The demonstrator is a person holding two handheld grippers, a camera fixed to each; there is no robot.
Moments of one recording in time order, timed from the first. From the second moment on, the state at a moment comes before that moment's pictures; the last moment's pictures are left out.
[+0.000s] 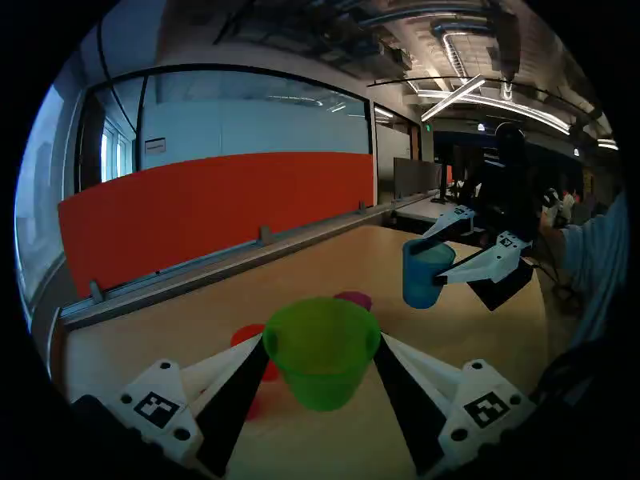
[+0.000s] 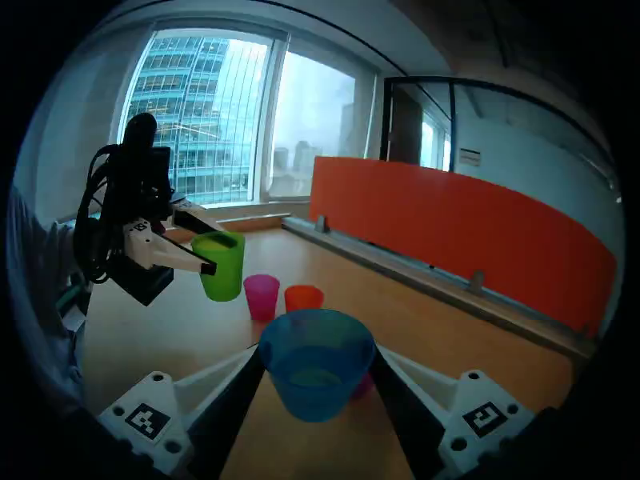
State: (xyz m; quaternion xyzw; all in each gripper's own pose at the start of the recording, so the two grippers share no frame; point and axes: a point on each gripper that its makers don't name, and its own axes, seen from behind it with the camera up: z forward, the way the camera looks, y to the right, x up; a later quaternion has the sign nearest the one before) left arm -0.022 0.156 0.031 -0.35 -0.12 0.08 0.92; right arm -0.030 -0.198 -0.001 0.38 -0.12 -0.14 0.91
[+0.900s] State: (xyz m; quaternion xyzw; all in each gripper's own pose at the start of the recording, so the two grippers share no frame) left arm 0.029 0.162 0.014 -0.35 -0.06 0.05 0.93; right arm 0.017 -0.211 -0.007 0.38 -0.05 -0.10 0.92
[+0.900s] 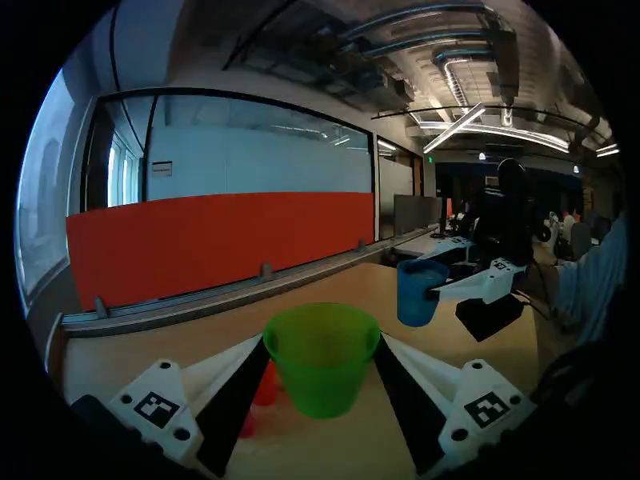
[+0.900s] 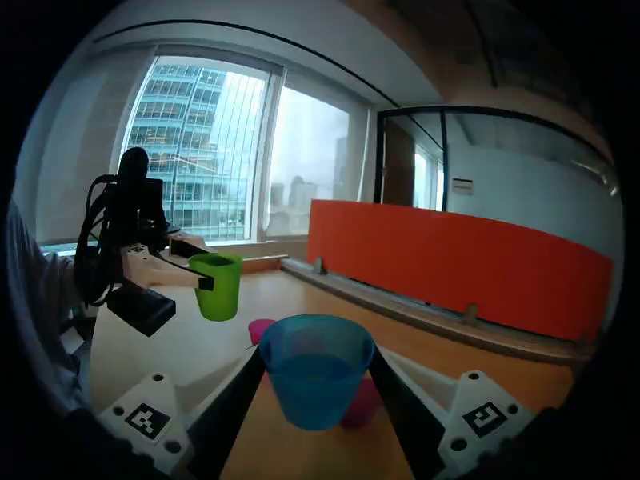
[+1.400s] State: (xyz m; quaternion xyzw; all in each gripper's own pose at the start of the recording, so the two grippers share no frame) left arm 0.034 0.164 0.012 -0.35 -0.05 0.04 0.93; right arm 0.021 -0.212 -0.006 0.38 -0.05 -0.10 0.92
